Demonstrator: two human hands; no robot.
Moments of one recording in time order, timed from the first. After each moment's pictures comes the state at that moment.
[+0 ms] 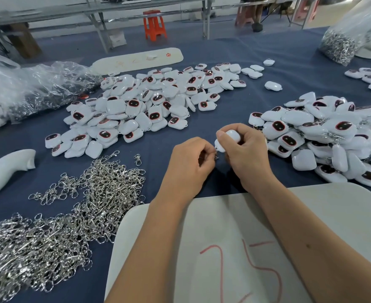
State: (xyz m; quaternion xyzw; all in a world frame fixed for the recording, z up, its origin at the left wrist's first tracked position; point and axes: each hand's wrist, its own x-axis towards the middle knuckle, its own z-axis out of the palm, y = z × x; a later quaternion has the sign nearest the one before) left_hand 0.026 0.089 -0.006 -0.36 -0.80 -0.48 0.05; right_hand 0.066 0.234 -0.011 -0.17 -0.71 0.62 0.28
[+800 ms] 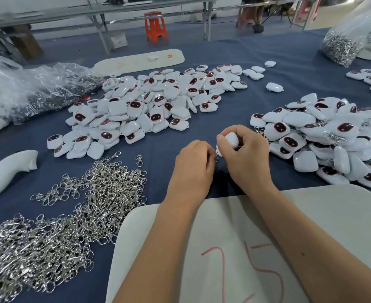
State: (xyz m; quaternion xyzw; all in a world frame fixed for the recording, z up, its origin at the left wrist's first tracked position) left_hand 0.033 0.099 -0.008 -0.31 -0.86 -0.40 0.08; right_hand 0.071 0.226 -0.012 -0.14 -0.80 0.46 0.37
